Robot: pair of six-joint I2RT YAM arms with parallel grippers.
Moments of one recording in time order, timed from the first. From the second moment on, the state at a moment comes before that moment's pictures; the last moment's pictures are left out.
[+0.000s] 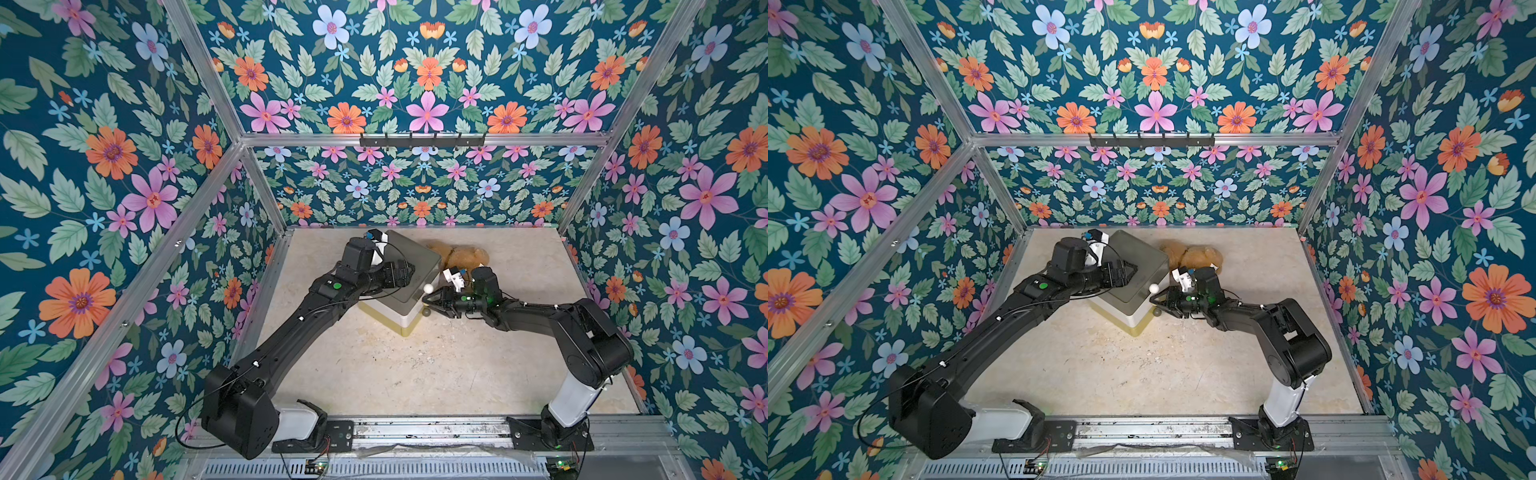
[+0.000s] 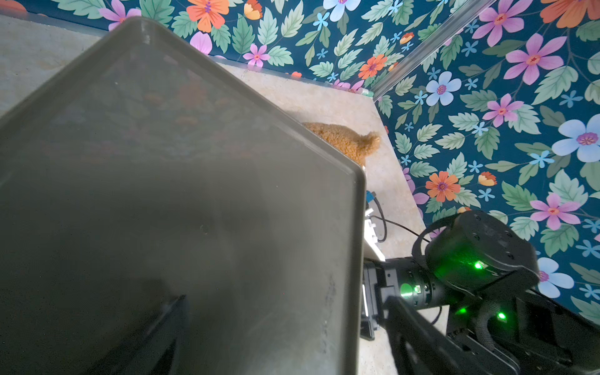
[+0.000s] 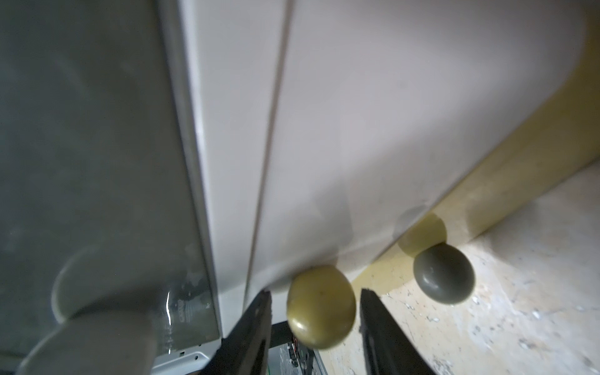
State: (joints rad) left arm -0.52 1.34 1.16 -0.39 0.23 -0.50; right arm 0.52 1.76 0.83 0.45 -0.81 1.02
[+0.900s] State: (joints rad) left arm -0.52 1.36 1.17 -0.38 0.23 -0.50; right arm 0.50 1.69 0.81 0.34 -0.78 1.00
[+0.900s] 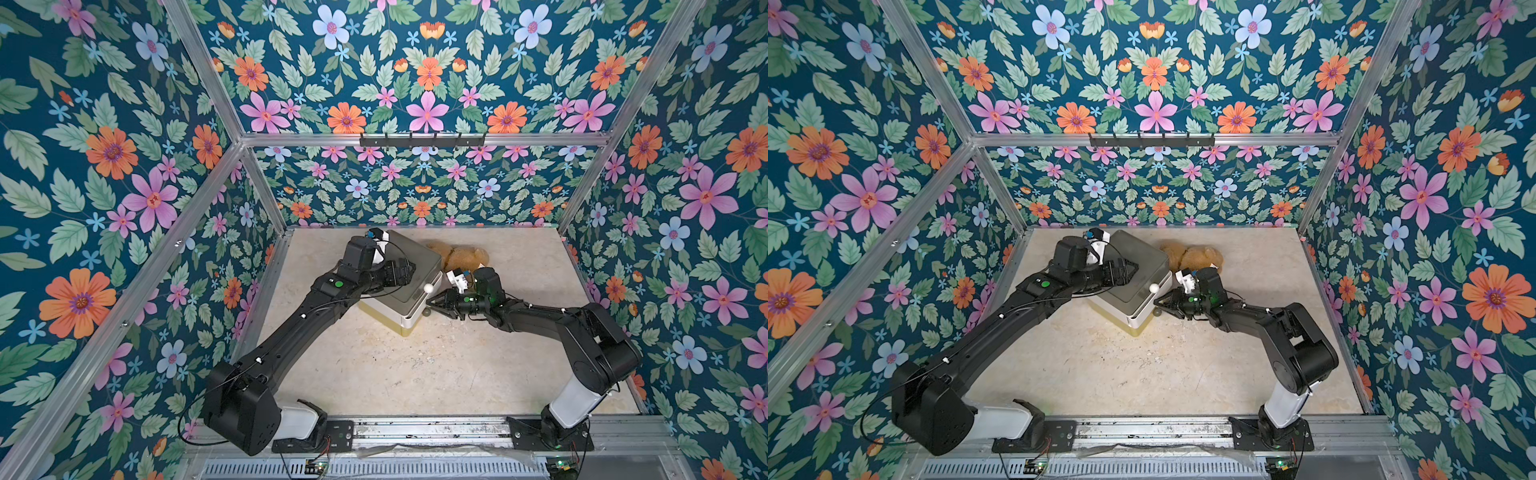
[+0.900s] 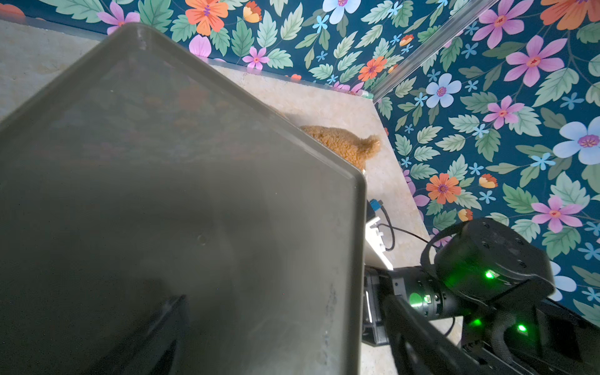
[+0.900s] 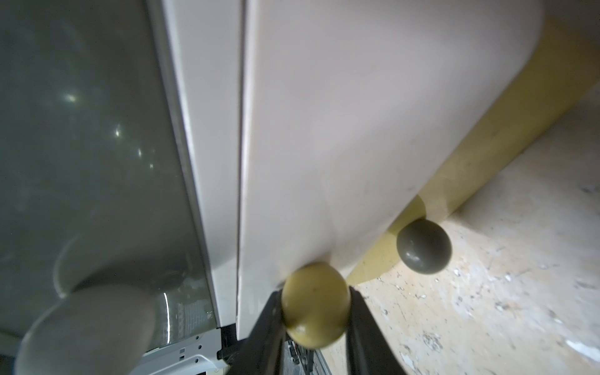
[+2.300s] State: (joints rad) left arm -0.52 1.33 1.11 -0.33 0.19 -0.49; right arm 0.34 1.19 0.53 -0.05 -0.70 0.81
